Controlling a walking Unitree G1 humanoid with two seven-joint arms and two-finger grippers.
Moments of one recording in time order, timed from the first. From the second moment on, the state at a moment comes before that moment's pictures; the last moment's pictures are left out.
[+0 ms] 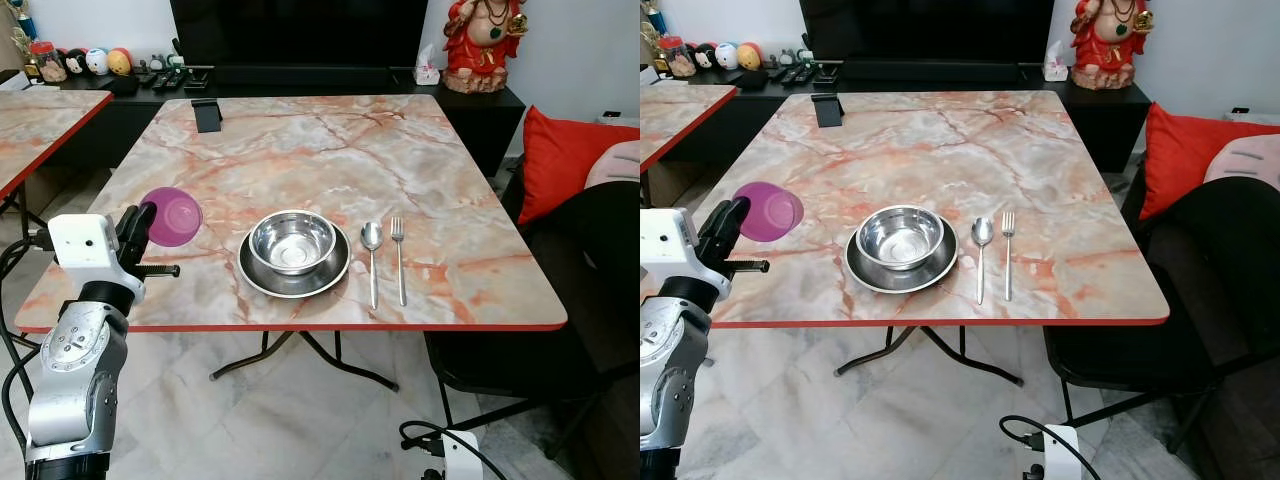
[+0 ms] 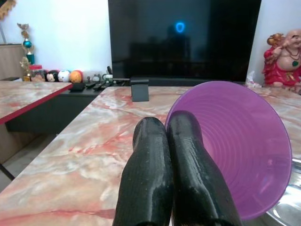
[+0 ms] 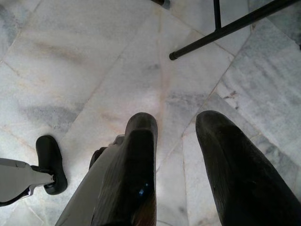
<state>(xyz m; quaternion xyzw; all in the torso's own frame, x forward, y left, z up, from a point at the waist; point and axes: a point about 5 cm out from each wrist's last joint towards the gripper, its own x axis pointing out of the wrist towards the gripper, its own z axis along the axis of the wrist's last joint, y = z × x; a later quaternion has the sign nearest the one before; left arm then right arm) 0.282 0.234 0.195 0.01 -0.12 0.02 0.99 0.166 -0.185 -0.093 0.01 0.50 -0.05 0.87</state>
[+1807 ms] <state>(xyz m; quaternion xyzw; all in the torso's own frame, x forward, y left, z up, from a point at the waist) 0.283 0.246 0.196 -0.02 -0.11 0.05 0.99 0.172 -0.173 -0.092 0.00 0.50 -0.02 0.86</state>
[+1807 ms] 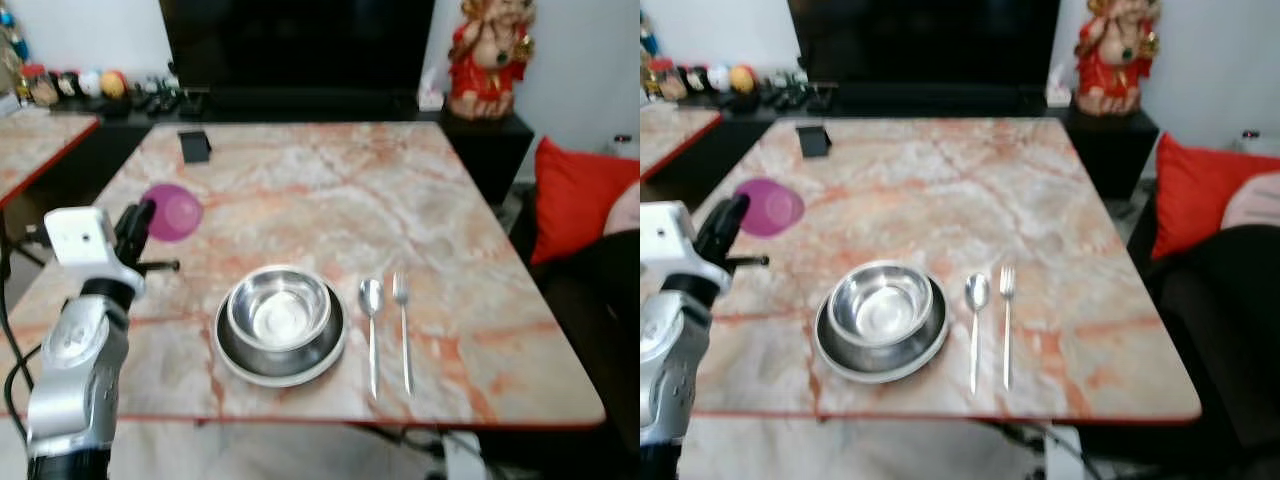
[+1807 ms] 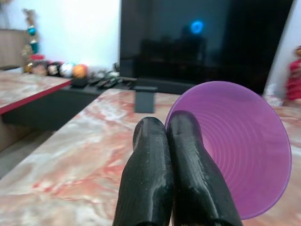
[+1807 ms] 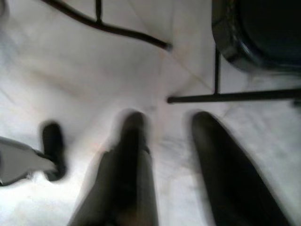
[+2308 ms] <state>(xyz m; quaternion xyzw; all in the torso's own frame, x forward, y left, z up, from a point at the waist) 0.311 0.288 0.219 -0.04 0.01 0.08 1.00 0.172 -0.181 -0.092 0.00 0.50 -0.03 0.86</state>
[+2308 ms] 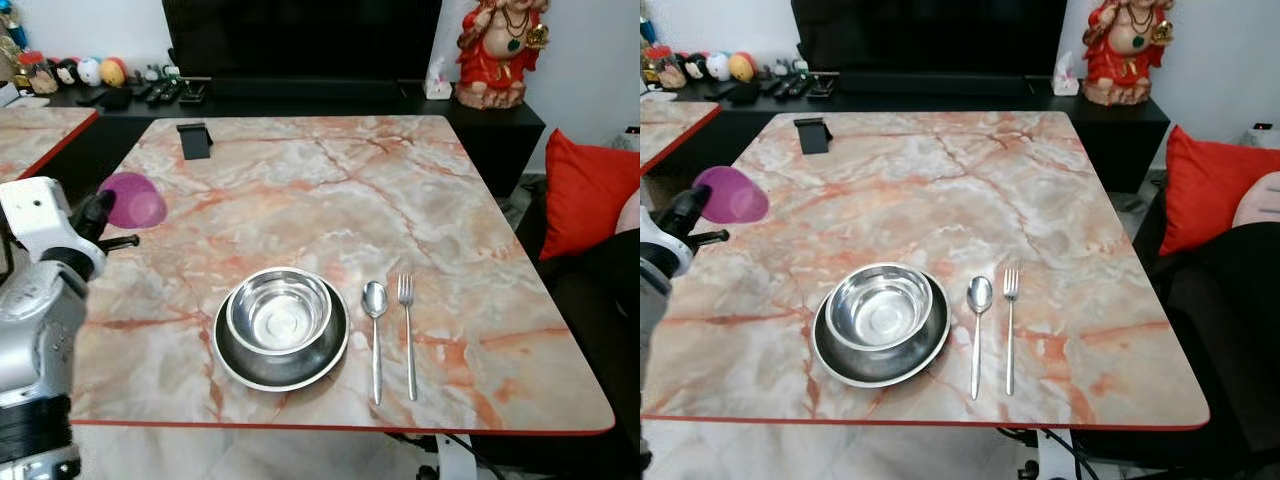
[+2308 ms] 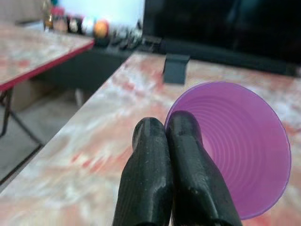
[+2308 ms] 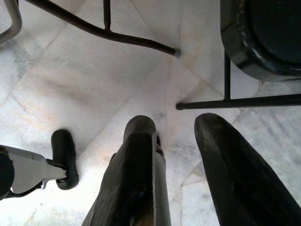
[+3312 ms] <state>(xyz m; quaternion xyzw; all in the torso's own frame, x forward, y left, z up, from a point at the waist) 0.341 0.236 0.181 -0.08 0.19 -0.05 0.98 0.170 -0.180 -0.093 -0.01 0.51 -0.01 0.86</state>
